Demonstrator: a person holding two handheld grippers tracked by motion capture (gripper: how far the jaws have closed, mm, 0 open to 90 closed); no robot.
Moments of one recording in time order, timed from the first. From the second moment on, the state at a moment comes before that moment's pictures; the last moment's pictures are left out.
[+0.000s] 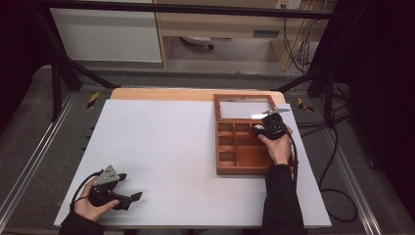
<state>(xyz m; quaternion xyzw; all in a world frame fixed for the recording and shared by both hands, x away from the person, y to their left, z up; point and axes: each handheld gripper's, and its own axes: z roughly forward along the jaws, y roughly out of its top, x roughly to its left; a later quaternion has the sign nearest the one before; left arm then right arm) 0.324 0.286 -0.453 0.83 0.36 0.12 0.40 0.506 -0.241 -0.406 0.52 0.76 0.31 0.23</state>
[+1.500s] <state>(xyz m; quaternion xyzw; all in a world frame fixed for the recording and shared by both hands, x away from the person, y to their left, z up) 0.323 0.284 -0.453 0.83 0.36 0.12 0.40 0.420 -0.239 -0.370 0.47 0.77 0.39 0.21</state>
